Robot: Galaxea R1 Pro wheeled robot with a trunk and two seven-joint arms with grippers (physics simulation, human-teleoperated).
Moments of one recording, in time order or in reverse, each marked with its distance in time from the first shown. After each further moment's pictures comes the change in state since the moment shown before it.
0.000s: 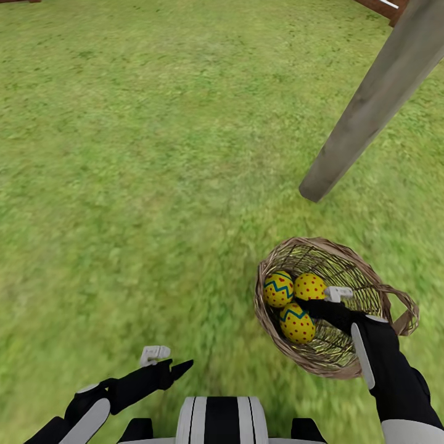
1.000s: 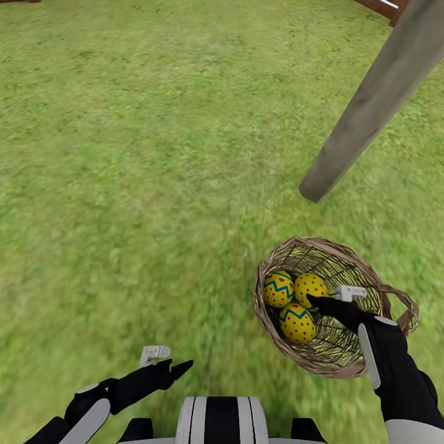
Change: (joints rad) left arm 0.000 0.000 0.000 0.000 -0.002 0.000 0.000; right arm 0.000 0.000 -0.057 0.000 0.001 -0.054 -0.072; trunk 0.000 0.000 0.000
